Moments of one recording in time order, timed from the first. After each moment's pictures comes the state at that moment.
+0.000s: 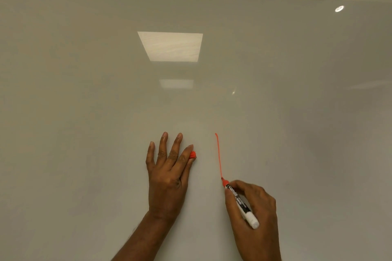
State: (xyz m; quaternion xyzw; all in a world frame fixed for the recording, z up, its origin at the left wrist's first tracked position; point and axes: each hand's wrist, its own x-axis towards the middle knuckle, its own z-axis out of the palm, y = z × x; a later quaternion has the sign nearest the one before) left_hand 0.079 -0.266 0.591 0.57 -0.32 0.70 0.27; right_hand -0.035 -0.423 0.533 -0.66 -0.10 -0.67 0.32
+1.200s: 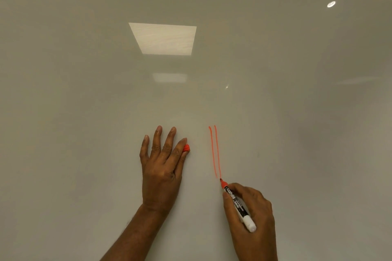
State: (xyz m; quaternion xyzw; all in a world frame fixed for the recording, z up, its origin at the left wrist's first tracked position) left_hand 0.075 -0.267 0.590 0.58 -0.32 0.70 0.27; right_hand -0.048 -0.422 0.513 -0.67 -0.06 -0.64 0.37
